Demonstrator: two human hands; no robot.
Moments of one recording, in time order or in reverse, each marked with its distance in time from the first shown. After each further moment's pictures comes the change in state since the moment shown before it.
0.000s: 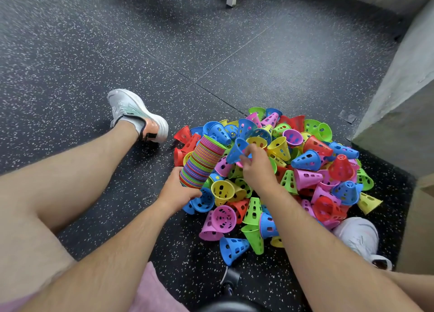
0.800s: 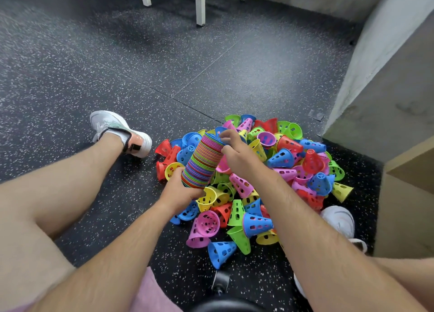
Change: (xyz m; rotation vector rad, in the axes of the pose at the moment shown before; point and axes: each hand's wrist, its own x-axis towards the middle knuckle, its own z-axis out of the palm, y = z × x) left_hand -0.014 0.053 0.031 -0.013 -0.108 0.159; right_hand -0.025 -0.058 -0.082 0.234 -0.213 -0.057
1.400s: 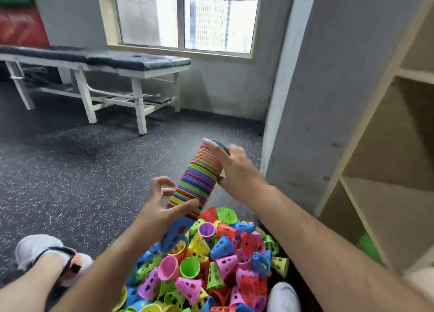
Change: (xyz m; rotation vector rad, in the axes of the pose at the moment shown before) left_hand -0.046 0.269 -0.001 -0.232 -0.165 0.513; right_hand -0.064 -0.127 -0.225 -0.800 0.566 -0.330
